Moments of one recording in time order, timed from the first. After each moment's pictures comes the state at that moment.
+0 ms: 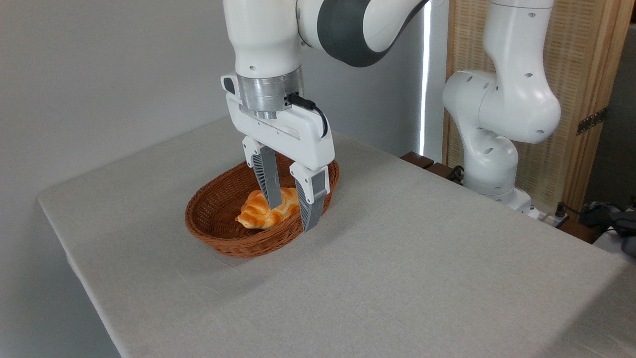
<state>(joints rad) -0.10 -0.18 0.04 -2.07 -0.04 1.91 0.67</state>
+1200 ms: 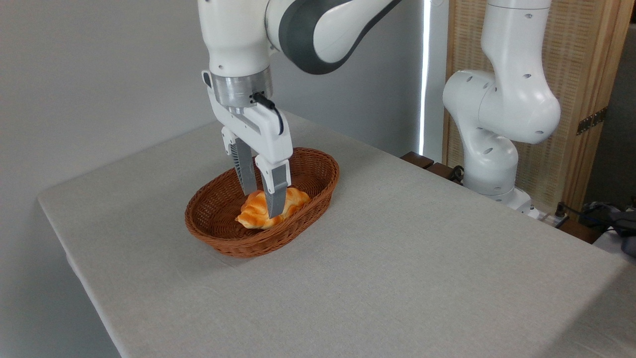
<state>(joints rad) -0.11 -0.13 -0.11 -2.07 -0.09 1.98 0.66</state>
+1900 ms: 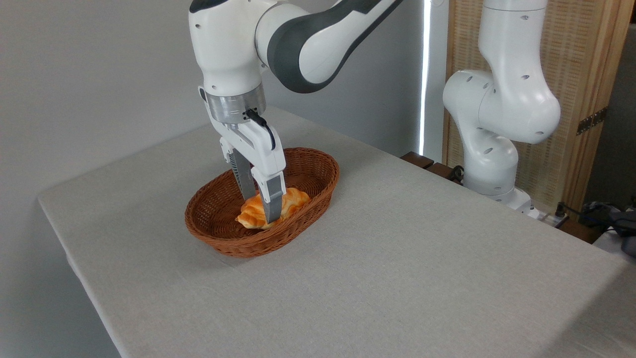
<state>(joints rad) -0.11 -0.08 -0.14 -2.07 -0.13 1.99 0.66</state>
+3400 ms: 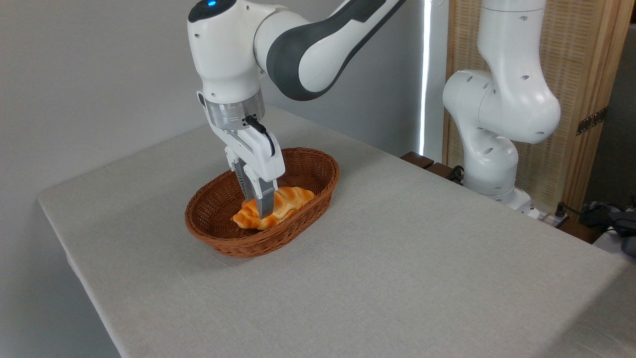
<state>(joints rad) -0.10 -0.06 -0.14 -2.07 -0.16 1.99 0.66</state>
